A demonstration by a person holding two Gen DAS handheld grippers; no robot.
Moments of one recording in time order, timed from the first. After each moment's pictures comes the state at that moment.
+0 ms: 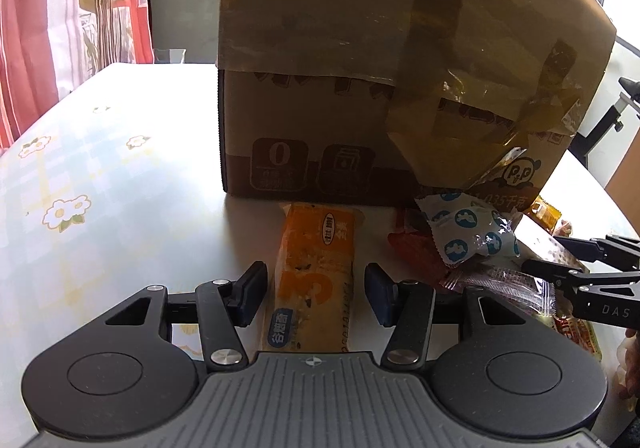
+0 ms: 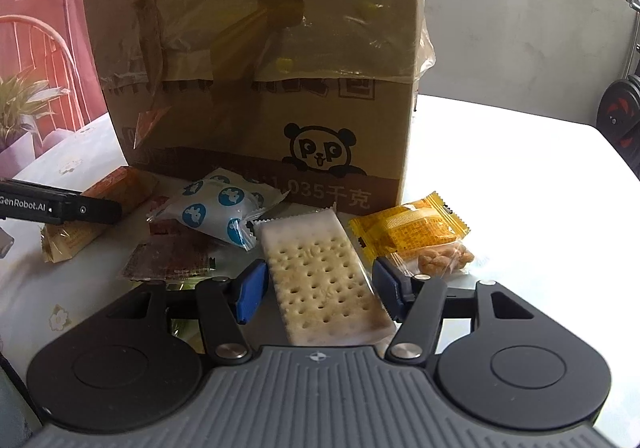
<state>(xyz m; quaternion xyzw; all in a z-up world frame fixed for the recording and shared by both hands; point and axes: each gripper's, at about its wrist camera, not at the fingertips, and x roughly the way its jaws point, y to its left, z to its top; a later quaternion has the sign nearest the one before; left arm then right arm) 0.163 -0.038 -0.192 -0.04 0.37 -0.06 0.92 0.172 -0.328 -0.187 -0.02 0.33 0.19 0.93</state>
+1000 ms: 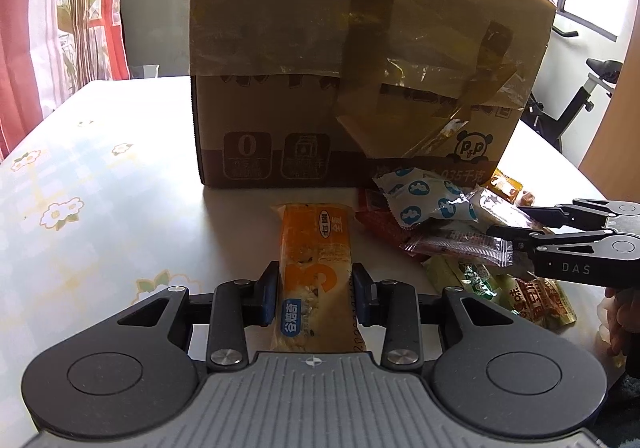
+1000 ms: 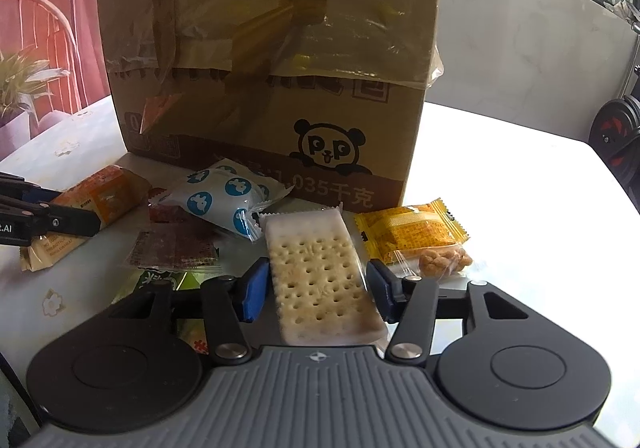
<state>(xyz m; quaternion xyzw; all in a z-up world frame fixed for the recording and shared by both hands) 0.131 -0.045 -0.187 -0.02 0.36 -0.11 0.93 0.164 -0.316 -0.188 -0.06 0.32 0.18 0.93</state>
